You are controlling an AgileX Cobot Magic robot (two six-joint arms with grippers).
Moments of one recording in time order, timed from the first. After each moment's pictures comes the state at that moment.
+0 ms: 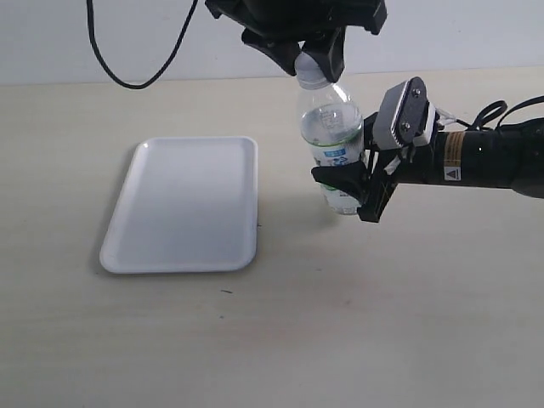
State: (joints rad) left arm -0.74 2.08 -2.12 -0.13 1.21 -0.14; right arm -0.04 2.03 -0.85 -1.19 -0.97 0.27
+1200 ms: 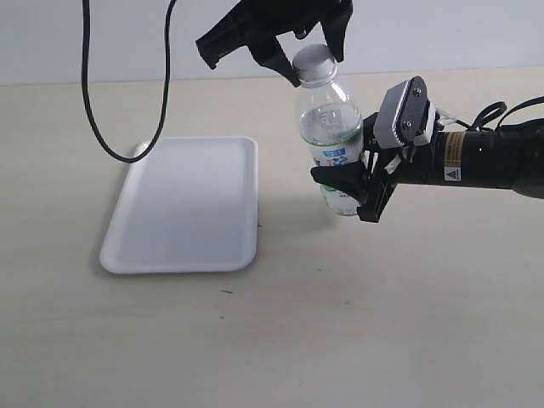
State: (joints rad) left arm -0.76 2.08 -2.14 -0.11 1.23 -1.00; right arm -0.04 2.03 -0.85 -1.19 -0.99 0.30
